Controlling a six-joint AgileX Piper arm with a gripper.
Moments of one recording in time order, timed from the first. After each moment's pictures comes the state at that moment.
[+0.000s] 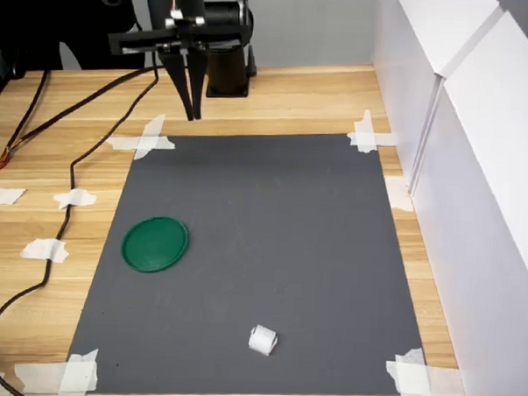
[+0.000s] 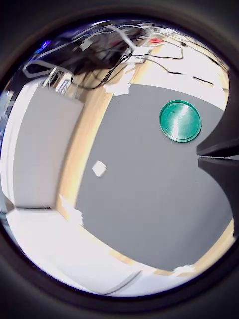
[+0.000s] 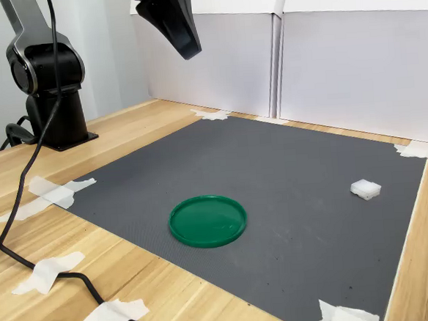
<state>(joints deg) -0.5 68.8 -55.6 5.9 44.2 -31.6</state>
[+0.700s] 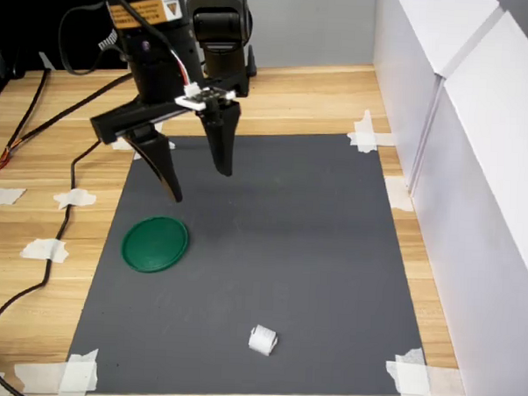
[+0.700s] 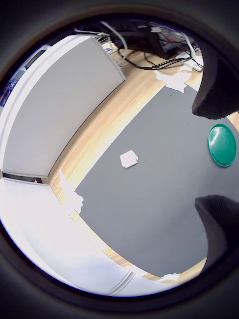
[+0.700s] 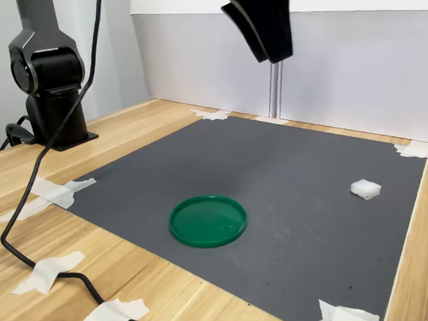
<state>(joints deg) 2.8 93.4 -85.1 7.4 55.7 -46.7</state>
